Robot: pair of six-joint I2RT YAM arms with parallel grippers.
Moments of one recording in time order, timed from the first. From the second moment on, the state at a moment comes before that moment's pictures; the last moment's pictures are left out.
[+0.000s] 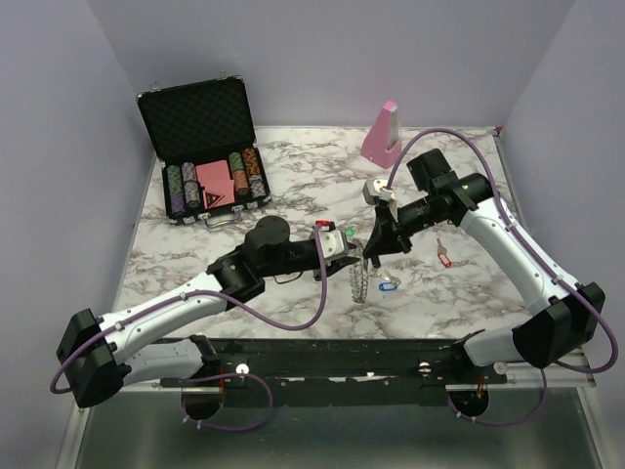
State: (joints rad) left arm -0.94 1.09 0.81 0.16 0.41 0.23; right arm 0.45 1.40 1.38 -1.12 -1.06 -0.89
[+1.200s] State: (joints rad) left arm -0.94 1.17 0.86 0.12 0.43 0.22; right arm 0.45 1.40 1.38 -1.13 -1.06 -0.89
